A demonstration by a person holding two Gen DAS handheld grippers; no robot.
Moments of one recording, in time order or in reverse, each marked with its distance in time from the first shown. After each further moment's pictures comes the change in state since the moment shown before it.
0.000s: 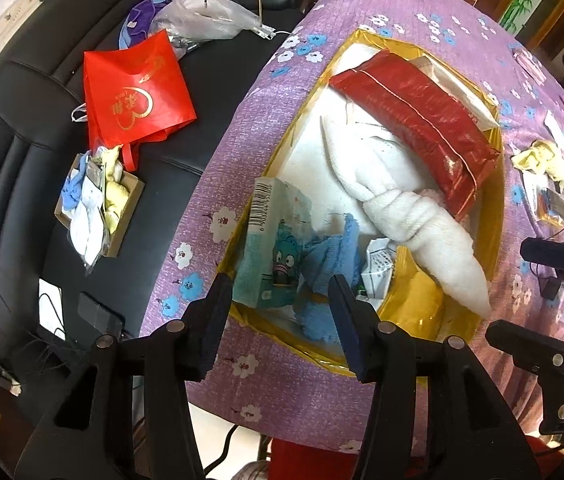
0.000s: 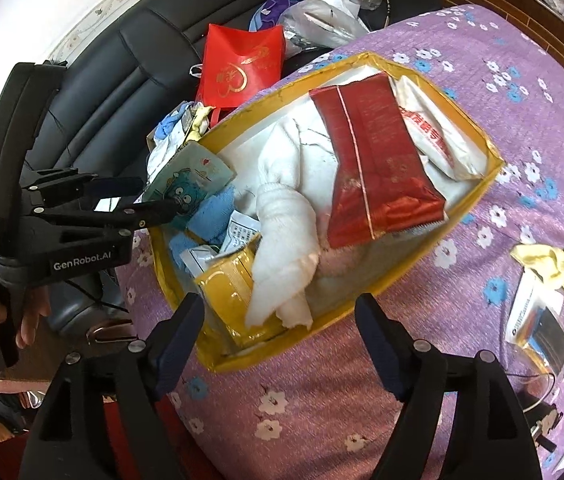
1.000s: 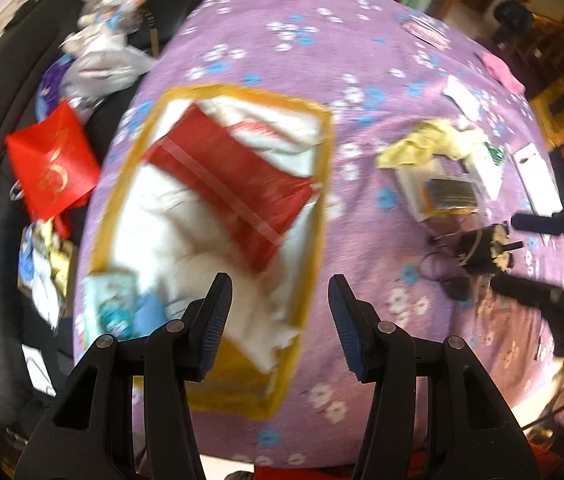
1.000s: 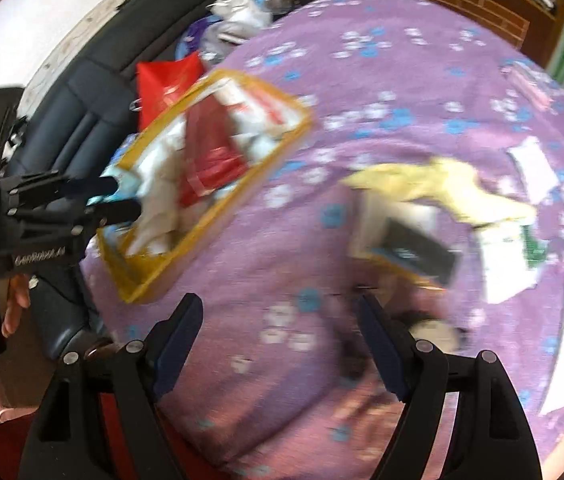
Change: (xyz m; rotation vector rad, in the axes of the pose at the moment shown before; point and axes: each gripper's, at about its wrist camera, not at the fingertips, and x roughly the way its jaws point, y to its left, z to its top) left arm -0.034 -0.147 0.041 0.248 -0.021 -0.148; right arm -0.095 -0.130 -0.057 0.205 -0.030 -0.107
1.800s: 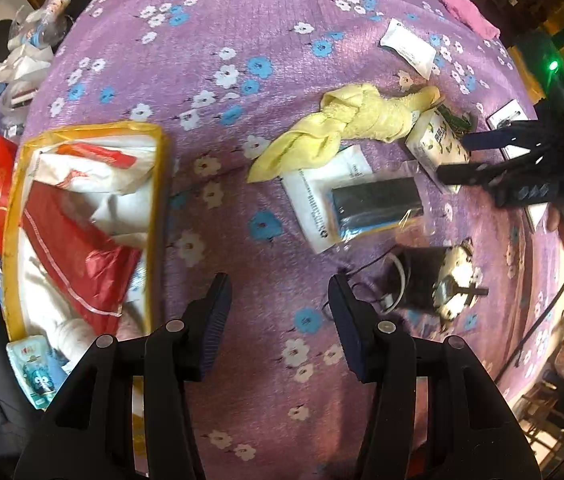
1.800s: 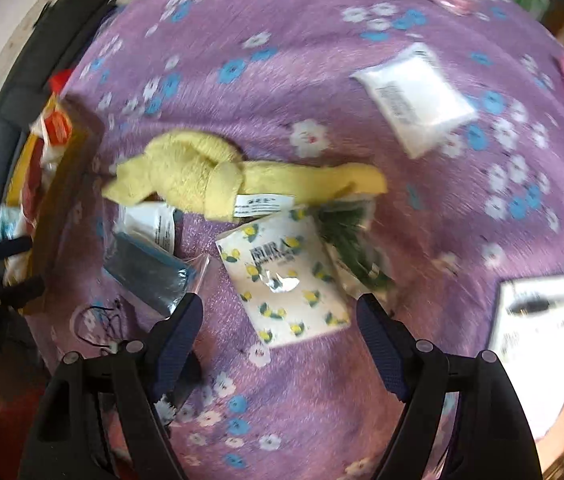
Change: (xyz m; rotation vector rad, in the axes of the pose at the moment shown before) left arm 0.063 -0.109 0.061 0.108 0.157 -0.045; right arm 0.063 -0.175 0.032 0.078 0.169 -0.032
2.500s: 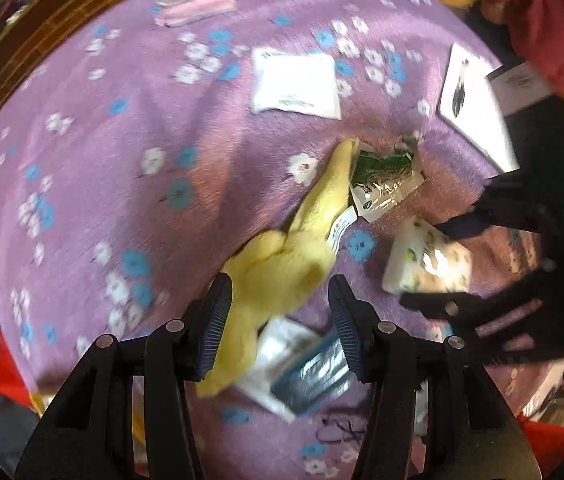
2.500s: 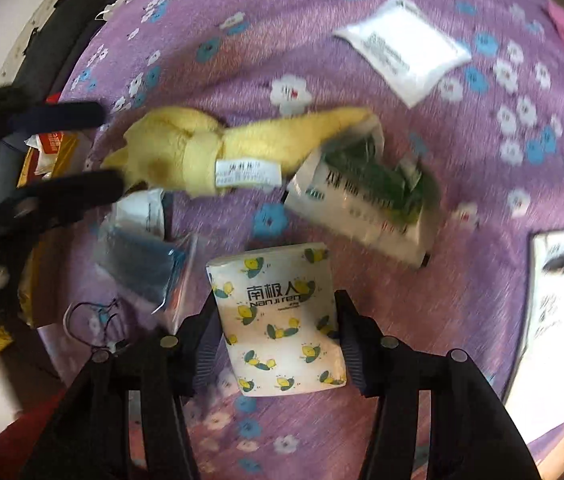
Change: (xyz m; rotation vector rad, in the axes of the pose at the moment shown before) left arm 0.043 -0.101 0.119 0.524 -0.003 0.018; right arm 0.007 -0.011 -0.034 0.162 0.011 0.103
